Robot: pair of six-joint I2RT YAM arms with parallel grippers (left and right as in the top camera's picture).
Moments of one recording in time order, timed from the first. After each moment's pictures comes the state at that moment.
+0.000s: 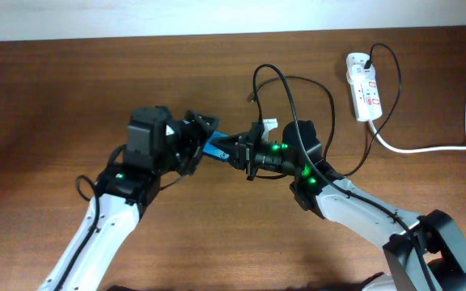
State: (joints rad) left arm -0.30 1.29 0.91 -0.27 0.38 -1.28; right arm 0.51 1.59 0.74 0.66 -0.72 1.89
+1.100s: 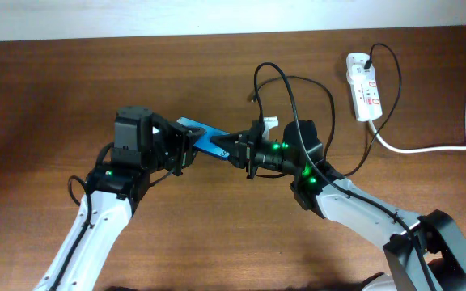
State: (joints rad) left arm -0.21 1.30 0.91 -0.29 0.48 -1.49; right arm 0.51 1.58 0.74 0.67 -0.71 1.88
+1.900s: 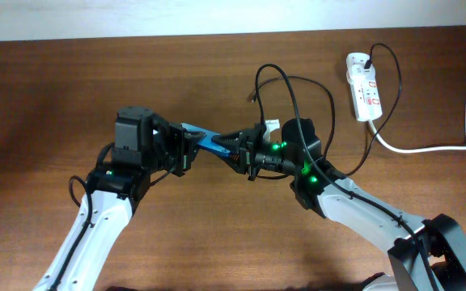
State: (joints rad) left arm -0.21 1.31 0.90 -0.30 0.48 -1.58; right arm 0.51 1.56 0.76 0.55 -0.69 1.86
